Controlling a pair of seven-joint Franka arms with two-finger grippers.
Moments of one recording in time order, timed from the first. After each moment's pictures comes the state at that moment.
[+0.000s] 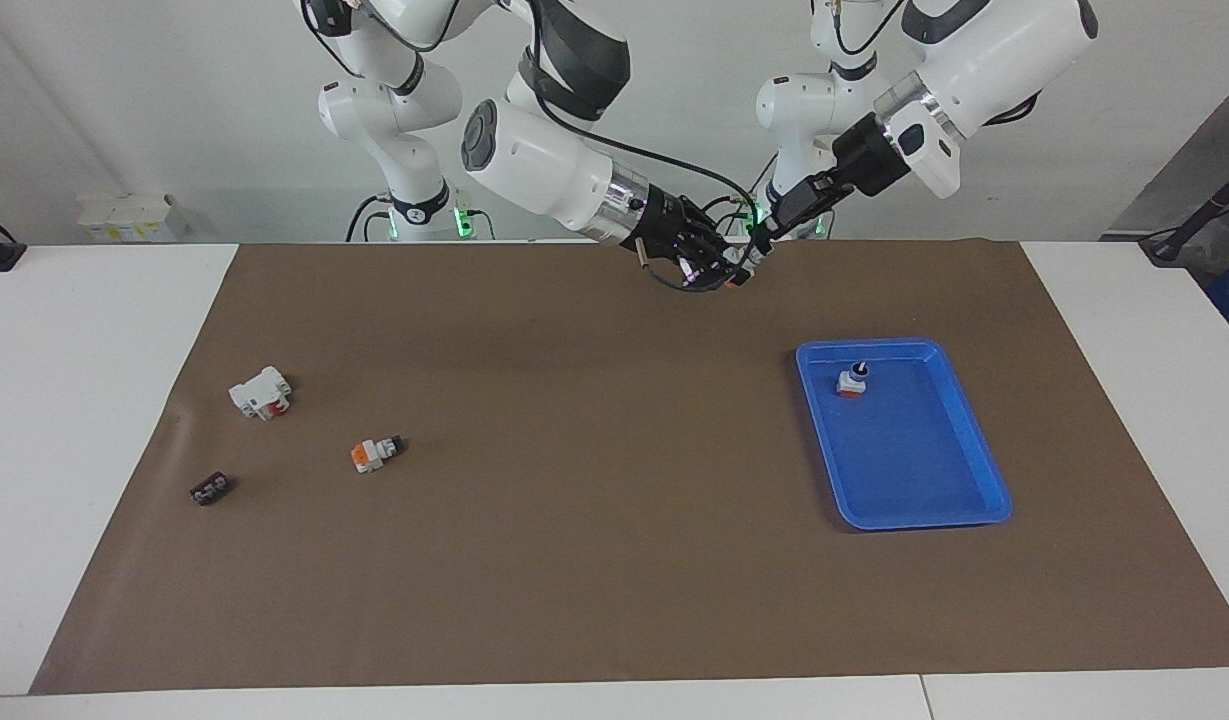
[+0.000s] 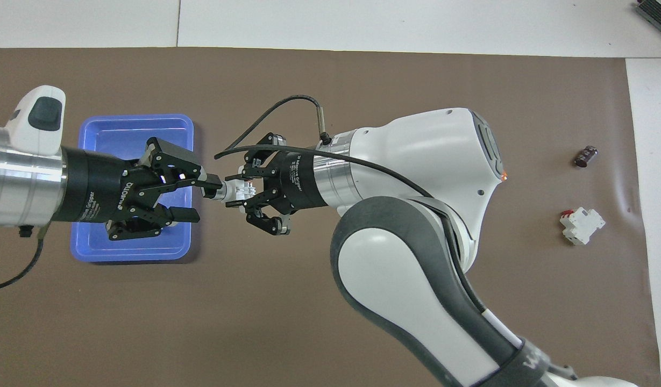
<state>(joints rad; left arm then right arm) -0.08 -0.16 -0.13 -1.83 -0.72 1.76 -0.74 0.28 0.26 0.35 -1.59 0.90 2.22 1.68</state>
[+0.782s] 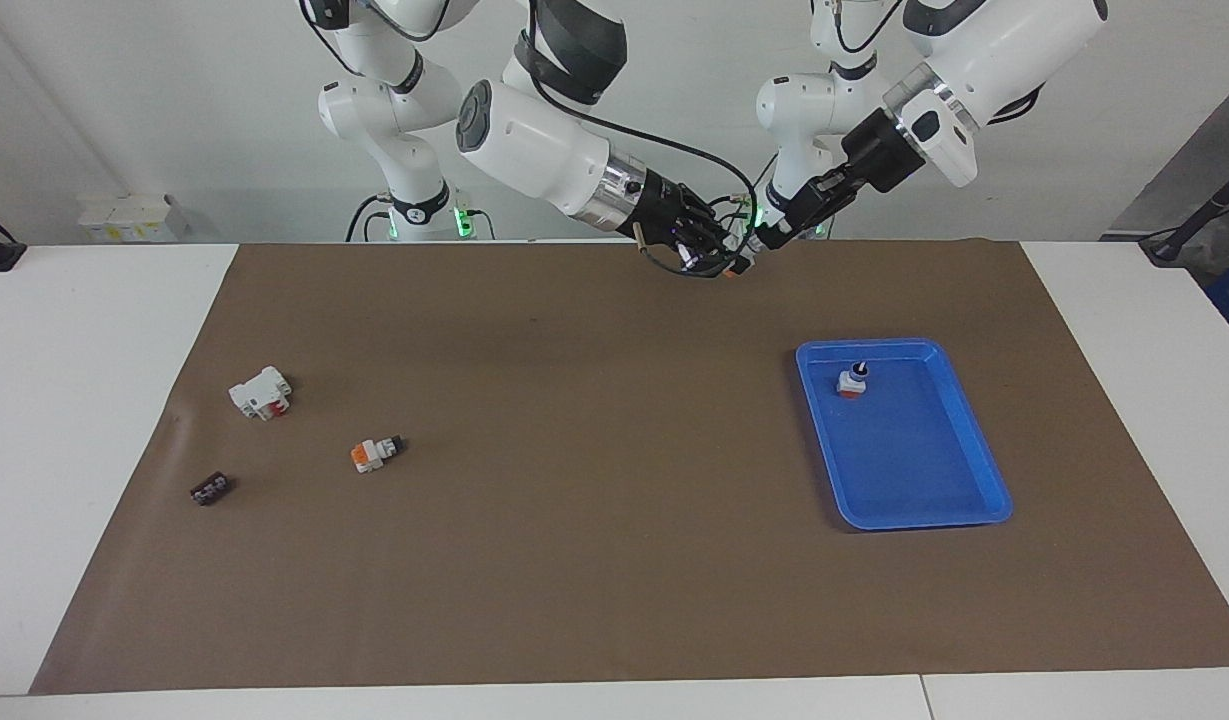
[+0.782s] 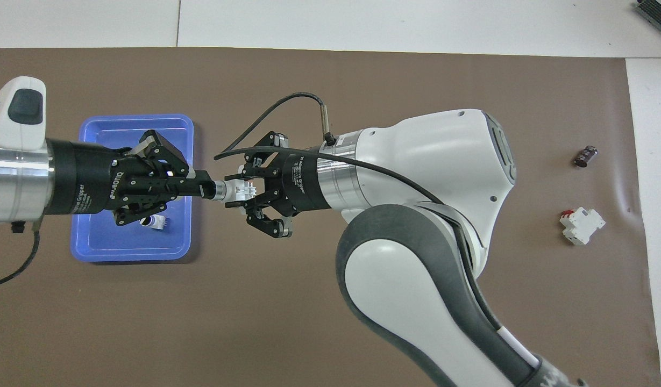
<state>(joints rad) -0.08 -0.17 -0.13 -1.83 -0.72 1.83 -0.70 0.28 0.23 0.35 -1.60 0.90 2.22 1.68</state>
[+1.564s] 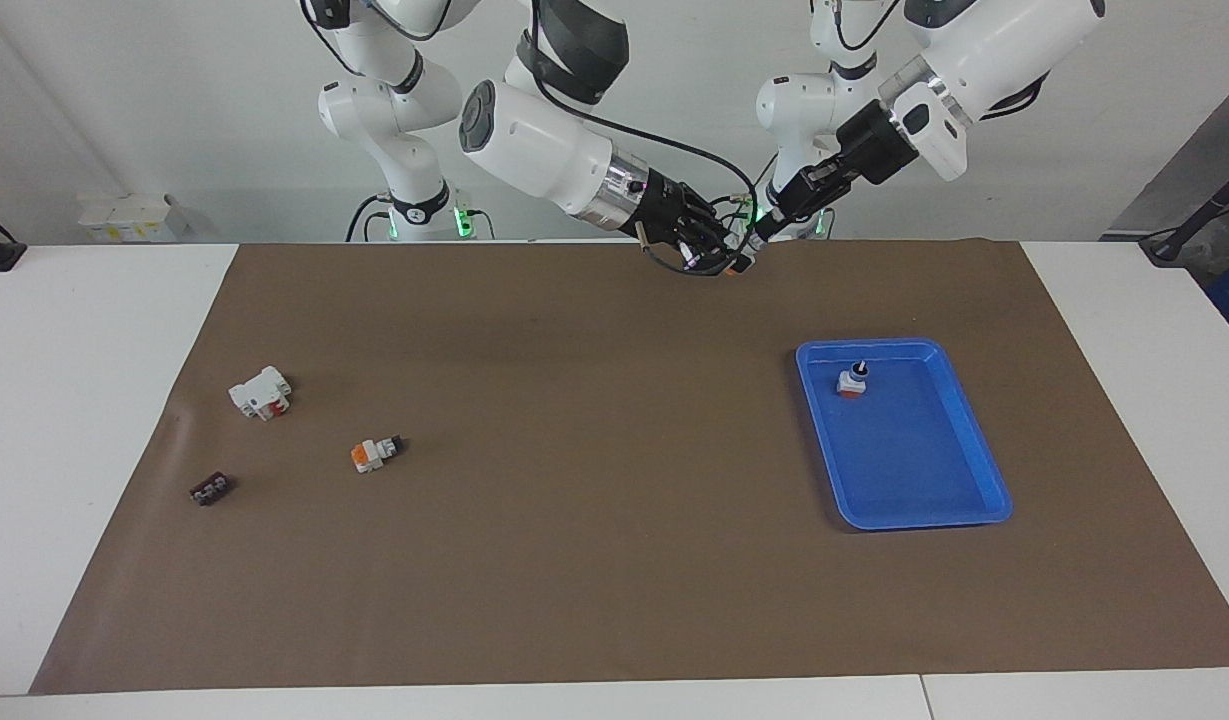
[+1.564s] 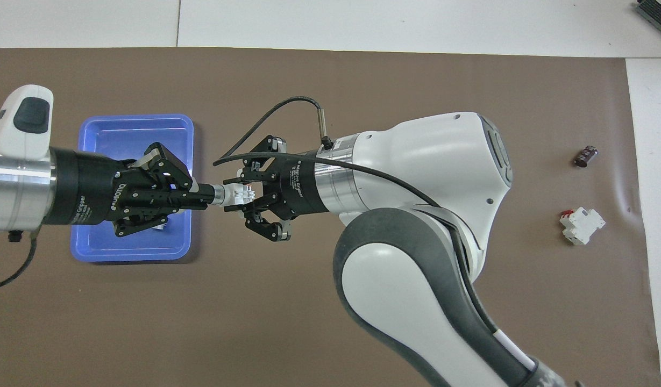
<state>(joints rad) -0.08 -0.18 -0.13 -1.82 -0.72 1.76 -0.69 0.28 0.23 0.35 -1.60 0.90 2.22 1.68</state>
